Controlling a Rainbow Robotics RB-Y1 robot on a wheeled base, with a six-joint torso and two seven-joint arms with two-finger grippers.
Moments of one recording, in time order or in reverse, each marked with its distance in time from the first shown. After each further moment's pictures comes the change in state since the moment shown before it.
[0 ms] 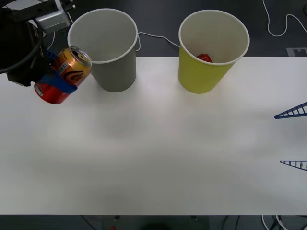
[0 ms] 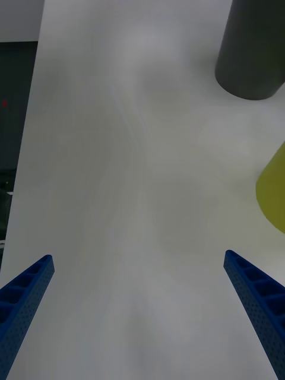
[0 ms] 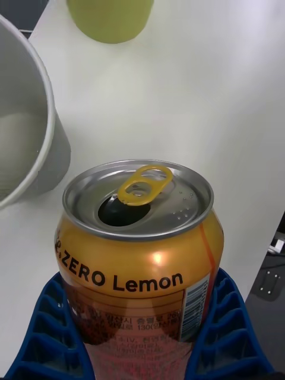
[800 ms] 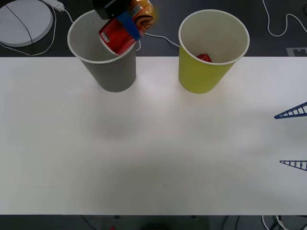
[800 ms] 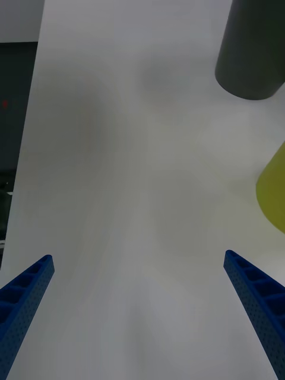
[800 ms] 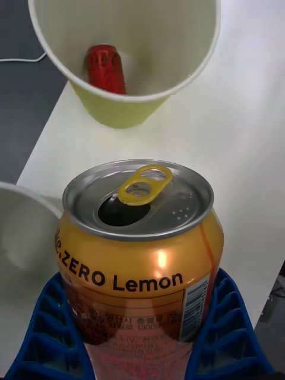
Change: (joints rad) right arm 0.000 0.000 0.000 0.000 0.000 0.000 0.000; left arm -0.770 -0.322 -0.622 0.597 0.062 0.083 0.071
